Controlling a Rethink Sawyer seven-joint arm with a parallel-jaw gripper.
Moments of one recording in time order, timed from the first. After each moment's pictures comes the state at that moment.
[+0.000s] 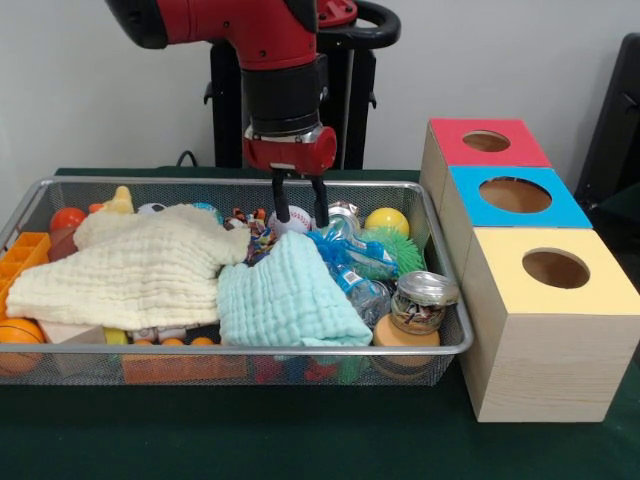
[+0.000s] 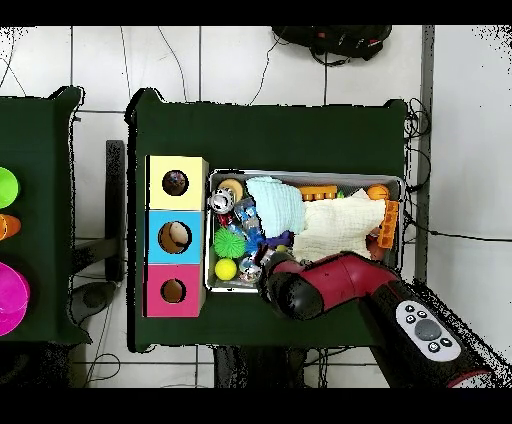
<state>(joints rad) -0.75 -0.65 0.51 1.99 -0.83 0.29 2.65</state>
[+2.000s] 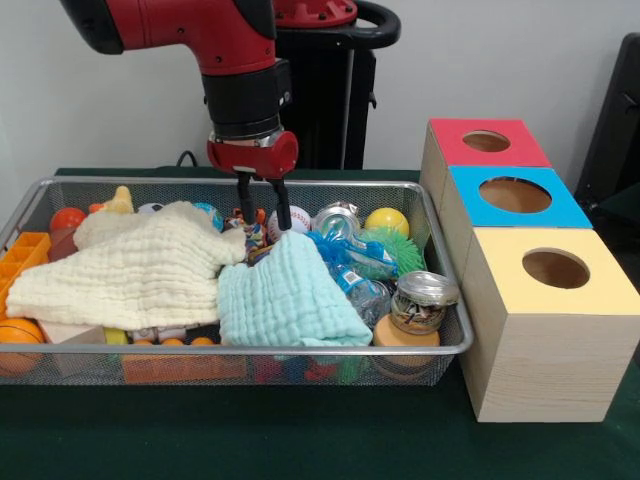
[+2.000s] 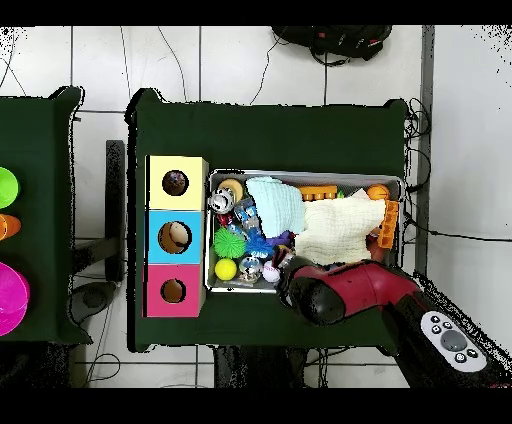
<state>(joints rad) -0.86 -0.62 0.53 1.99 -0.88 0.29 2.65</state>
